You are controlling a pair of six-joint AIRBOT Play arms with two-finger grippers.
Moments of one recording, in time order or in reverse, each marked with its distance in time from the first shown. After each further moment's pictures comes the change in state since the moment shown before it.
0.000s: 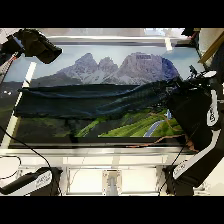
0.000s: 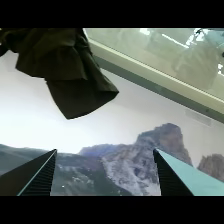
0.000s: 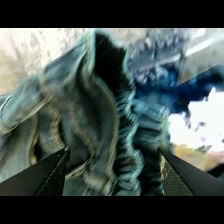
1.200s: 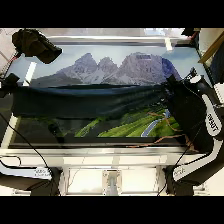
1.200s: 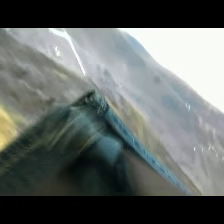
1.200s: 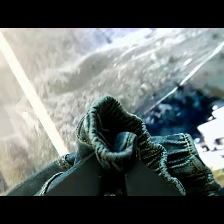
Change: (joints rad) left arm 0.314 -0.347 -0.054 0.008 -0.068 -0.194; right arm 0.150 0.240 -0.374 -0.106 -0.570 0.378
